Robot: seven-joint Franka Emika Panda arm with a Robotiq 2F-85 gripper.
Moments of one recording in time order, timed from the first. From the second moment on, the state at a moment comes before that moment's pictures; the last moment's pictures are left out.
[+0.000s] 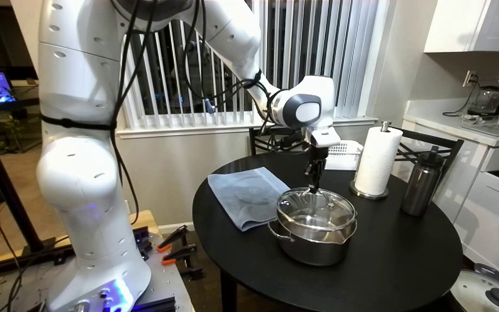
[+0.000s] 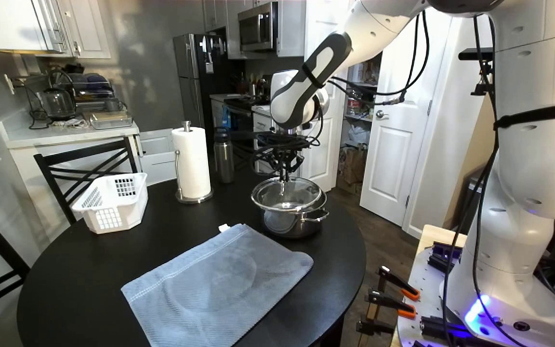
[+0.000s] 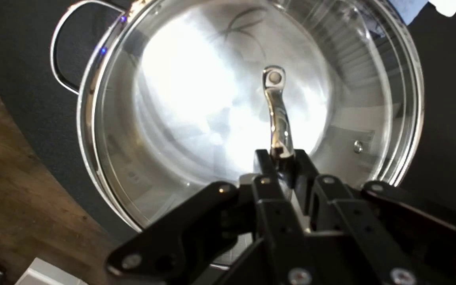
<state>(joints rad) 0.04 0.27 -0.19 -2.13 -0.02 2.45 1.12</state>
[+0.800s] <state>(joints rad) 0.01 0.27 -0.15 -2.14 0.13 2.49 1.10</state>
